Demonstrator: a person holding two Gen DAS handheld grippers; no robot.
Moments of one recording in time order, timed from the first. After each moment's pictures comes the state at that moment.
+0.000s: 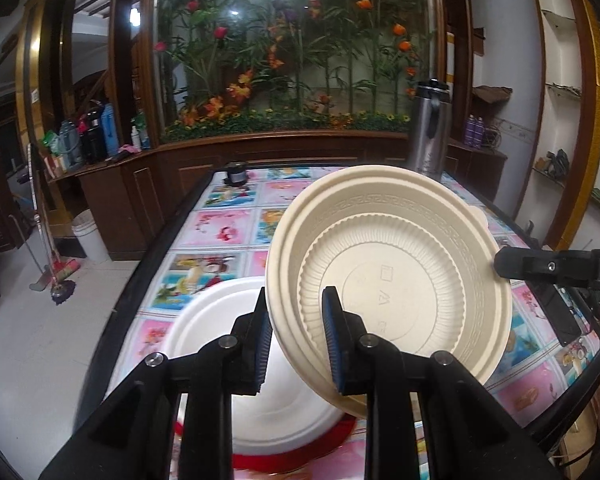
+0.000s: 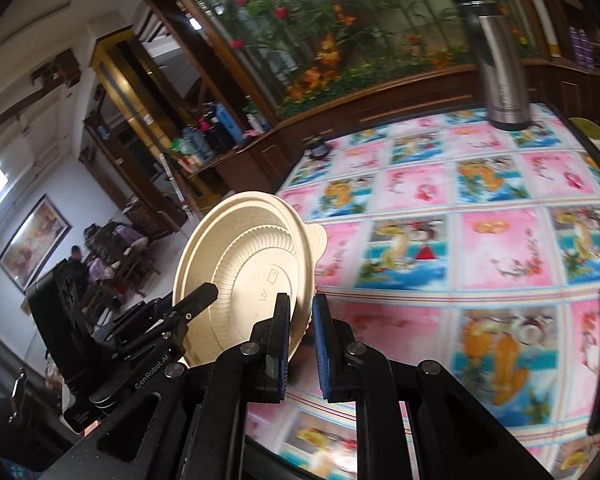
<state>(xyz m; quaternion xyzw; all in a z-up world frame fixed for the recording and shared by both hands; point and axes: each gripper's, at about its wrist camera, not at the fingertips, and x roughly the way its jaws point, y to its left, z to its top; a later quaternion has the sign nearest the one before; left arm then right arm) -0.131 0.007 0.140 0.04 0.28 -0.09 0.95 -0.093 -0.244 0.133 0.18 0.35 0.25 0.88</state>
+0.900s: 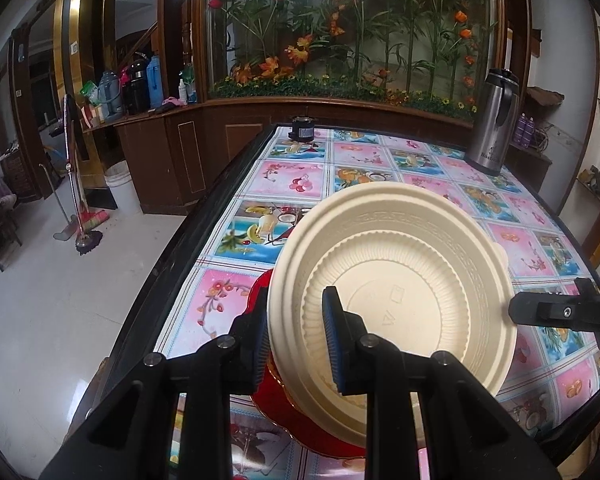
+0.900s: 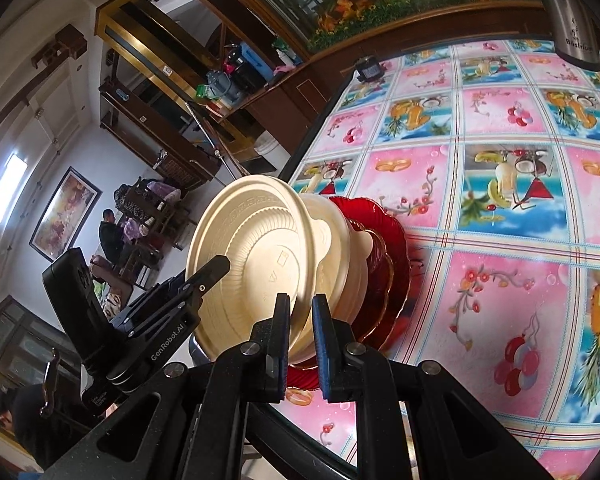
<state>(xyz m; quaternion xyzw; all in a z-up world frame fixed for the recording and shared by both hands) -0.108 0.078 0.097 0.00 0.34 -0.02 0.94 -0.057 -0.161 0.079 0.20 0.45 0.31 0.81</state>
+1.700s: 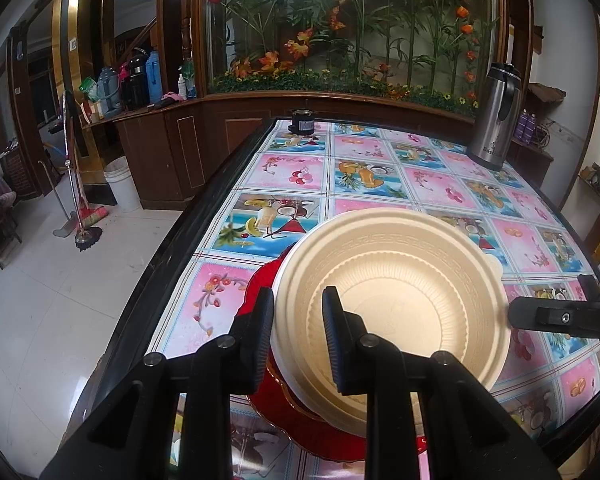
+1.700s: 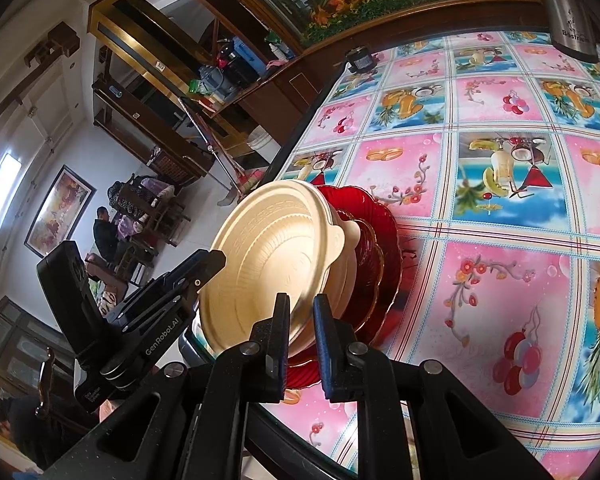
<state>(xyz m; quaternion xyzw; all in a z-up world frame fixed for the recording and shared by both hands) -0.105 0.077 0.092 0.00 0.34 -0.02 0.94 -0.053 -0.160 0.068 0.19 0.45 0.31 0.82</state>
